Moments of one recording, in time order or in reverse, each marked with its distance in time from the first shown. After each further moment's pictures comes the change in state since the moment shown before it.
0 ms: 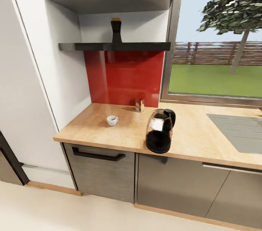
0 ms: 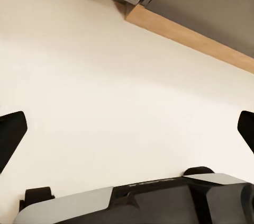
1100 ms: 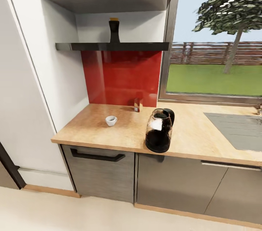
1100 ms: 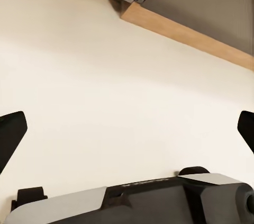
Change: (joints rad) left arm 0.000 -0.017 -0.003 0.000 0.000 0.002 0.008; right arm -0.002 0.042 -0.006 0.061 -0.033 0.000 0.003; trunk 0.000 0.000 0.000
